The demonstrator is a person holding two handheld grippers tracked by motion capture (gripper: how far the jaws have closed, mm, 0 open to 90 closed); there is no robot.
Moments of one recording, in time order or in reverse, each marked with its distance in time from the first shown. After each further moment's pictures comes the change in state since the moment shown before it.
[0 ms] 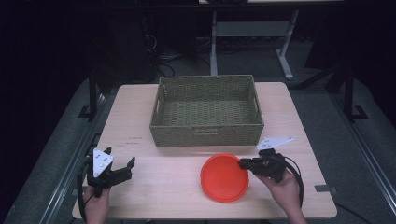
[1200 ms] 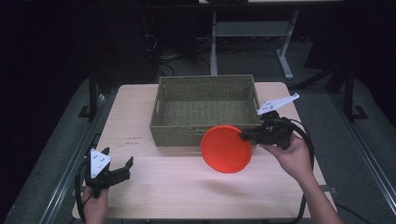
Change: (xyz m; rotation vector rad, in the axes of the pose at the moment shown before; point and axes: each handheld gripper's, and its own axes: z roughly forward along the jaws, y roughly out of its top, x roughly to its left) left arm 0.003 -0.001 -0.003 -0.018 0.009 -0.019; right arm 0.009 0.106 -0.053 0.036 -0.015 -0.116
